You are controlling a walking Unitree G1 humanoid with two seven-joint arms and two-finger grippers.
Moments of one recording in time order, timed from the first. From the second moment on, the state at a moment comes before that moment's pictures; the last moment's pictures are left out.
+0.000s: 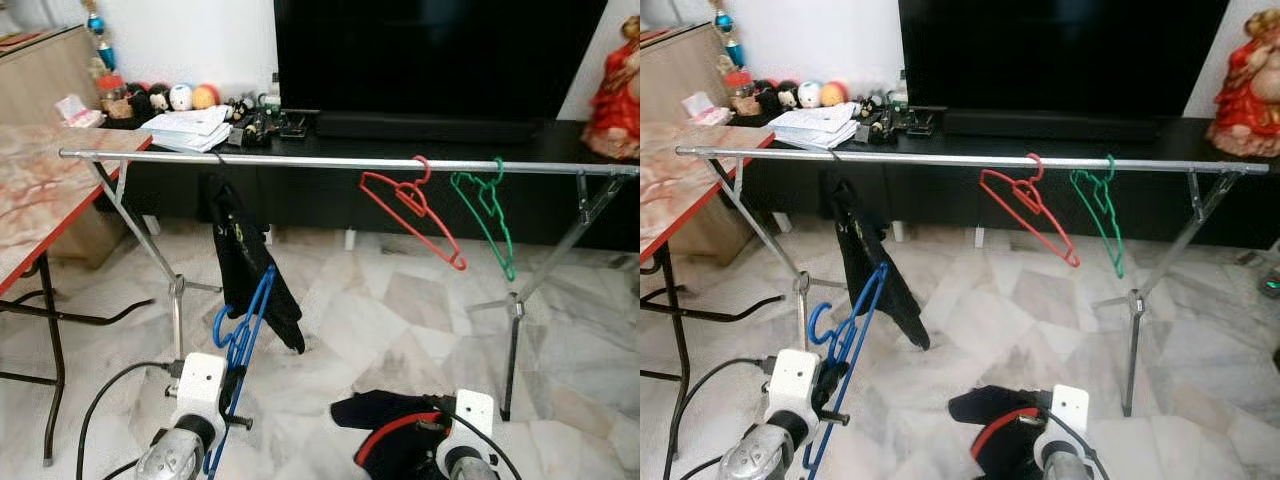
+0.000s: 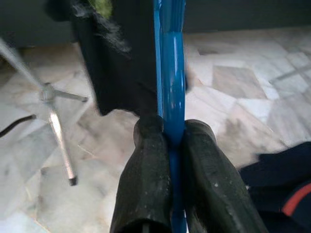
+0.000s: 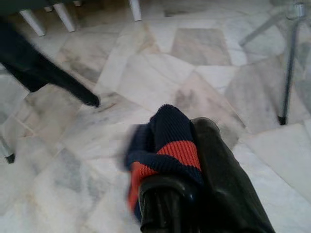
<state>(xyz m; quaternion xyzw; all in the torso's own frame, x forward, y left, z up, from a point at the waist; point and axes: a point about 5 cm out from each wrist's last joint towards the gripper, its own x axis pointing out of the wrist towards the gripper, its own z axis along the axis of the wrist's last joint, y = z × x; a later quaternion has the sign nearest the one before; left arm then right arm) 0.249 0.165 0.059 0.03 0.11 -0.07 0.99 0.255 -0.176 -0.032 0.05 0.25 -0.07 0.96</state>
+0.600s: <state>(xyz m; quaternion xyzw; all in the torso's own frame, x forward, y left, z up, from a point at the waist) 0.246 0.176 0.056 0.04 0.11 -0.05 0.99 0.258 -0.160 -0.031 0.05 0.26 -0.04 0.96</state>
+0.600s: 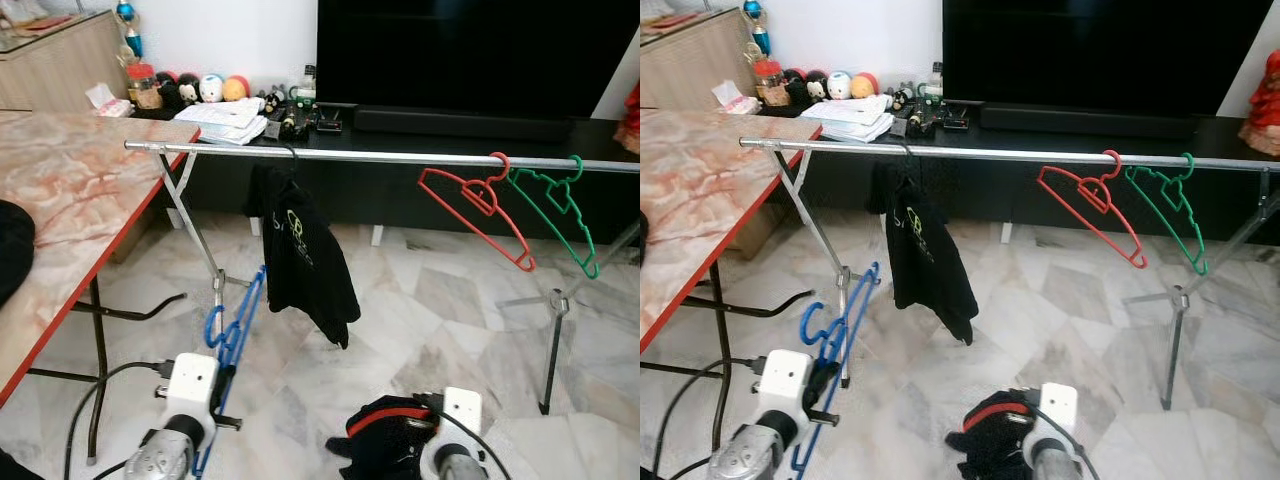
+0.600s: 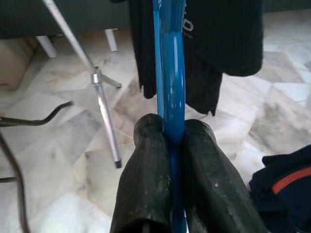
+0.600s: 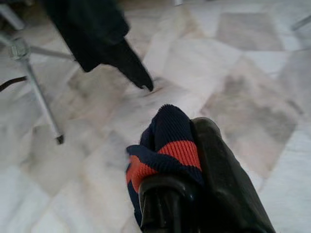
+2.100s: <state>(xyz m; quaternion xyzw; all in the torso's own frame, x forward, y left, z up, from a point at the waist) 0.244 0.174 0.055 0.03 0.11 -0.06 0.99 0.263 -0.162 -0.026 0.04 0.24 -0.04 0.97</state>
